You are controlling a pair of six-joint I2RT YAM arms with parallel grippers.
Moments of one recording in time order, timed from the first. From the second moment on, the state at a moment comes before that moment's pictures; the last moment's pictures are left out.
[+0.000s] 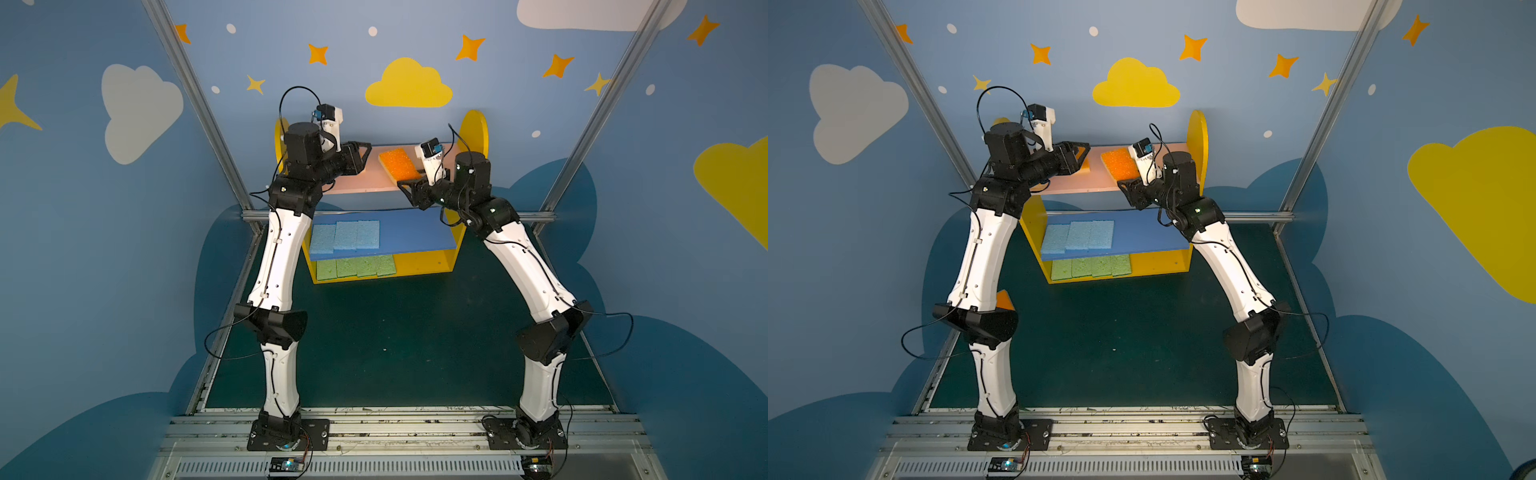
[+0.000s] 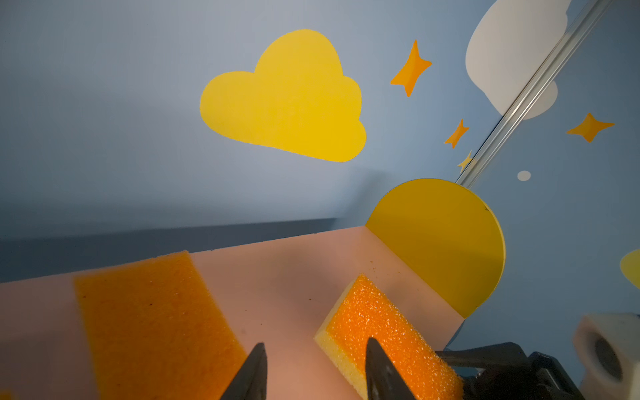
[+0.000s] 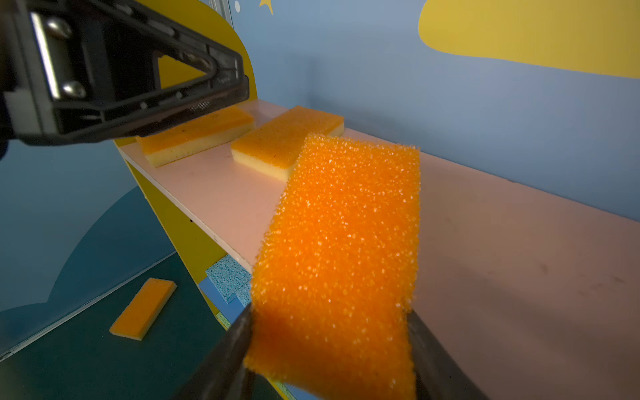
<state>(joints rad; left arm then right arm) -0.22 2.09 2.68 -0.67 0.36 -0.36 0.55 1.94 2.26 -0.48 -0.27 -0.05</state>
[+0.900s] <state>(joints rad) -0.22 2.19 2.72 -0.72 0.34 -0.44 0.49 1.72 1.95 -0.39 -0.28 0.02</state>
